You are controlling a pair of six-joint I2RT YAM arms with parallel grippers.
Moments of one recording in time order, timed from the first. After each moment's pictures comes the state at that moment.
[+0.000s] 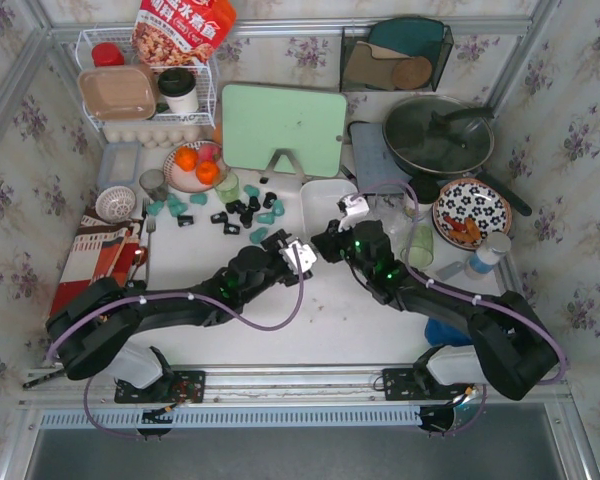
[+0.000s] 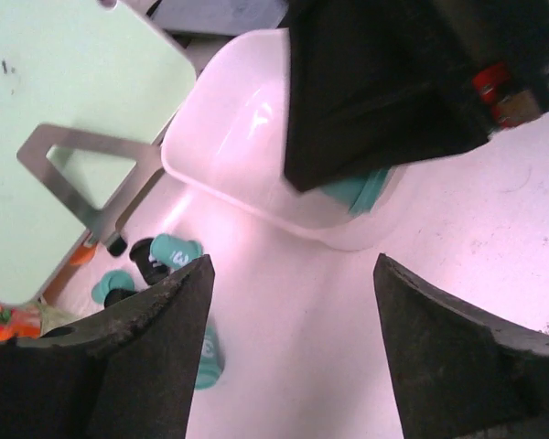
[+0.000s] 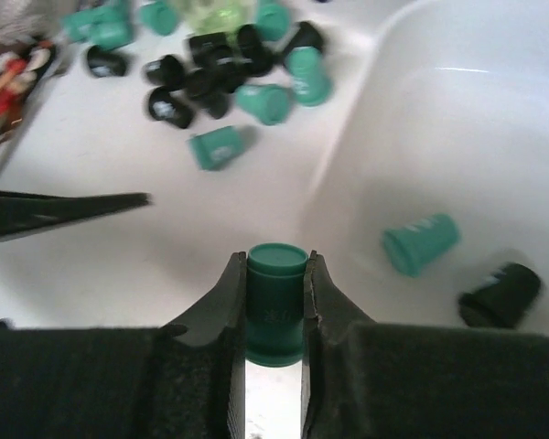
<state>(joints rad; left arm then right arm) -0.96 1.47 0.61 0.66 -0.10 0.51 0.64 1.32 0.58 0.46 -0.03 0.34</state>
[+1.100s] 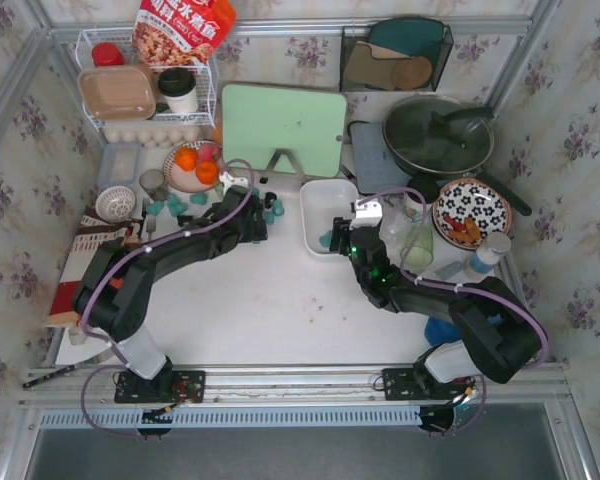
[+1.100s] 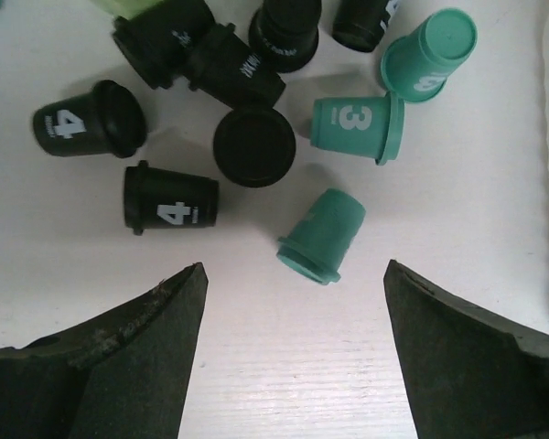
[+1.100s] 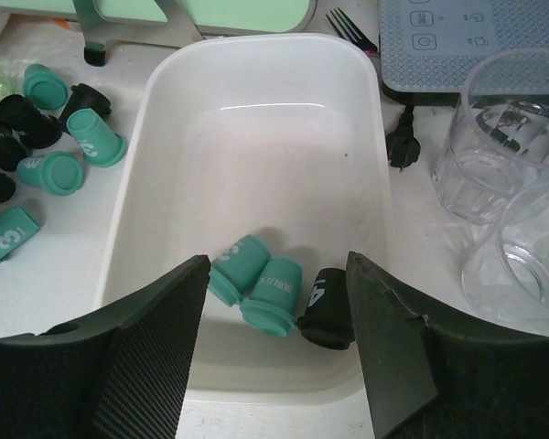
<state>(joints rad) -0.55 1.68 1.00 -0.09 -0.28 -0.42 0.64 1.42 0.51 0.64 0.49 0.23</state>
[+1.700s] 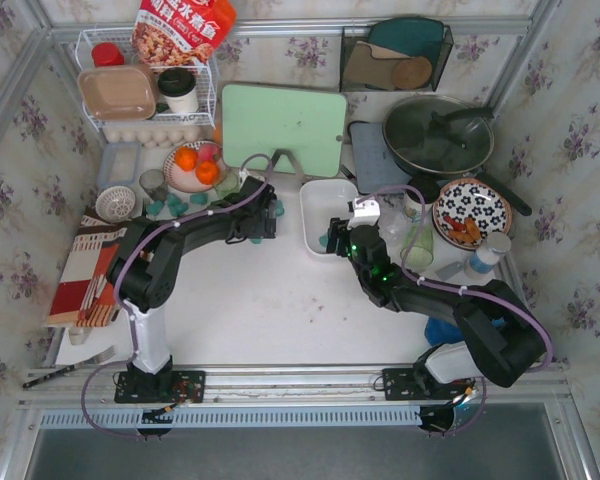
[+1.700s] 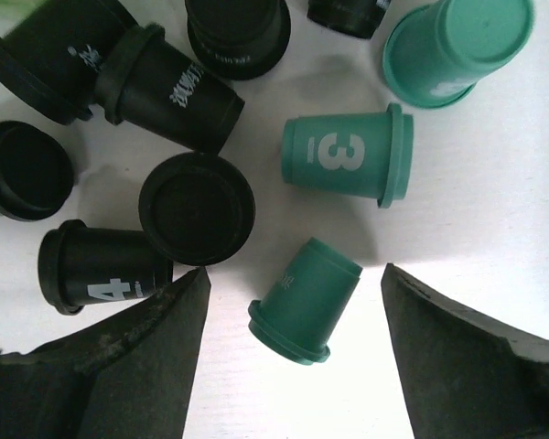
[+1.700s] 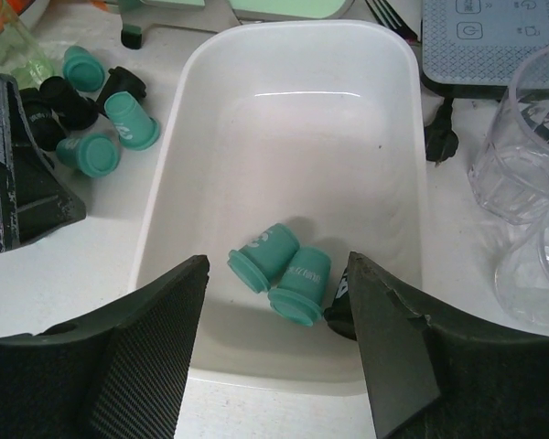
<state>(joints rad) -0.54 1.95 1.27 -0.26 -0.21 -0.37 0.64 1.39 0.53 0.58 0.41 0.27</state>
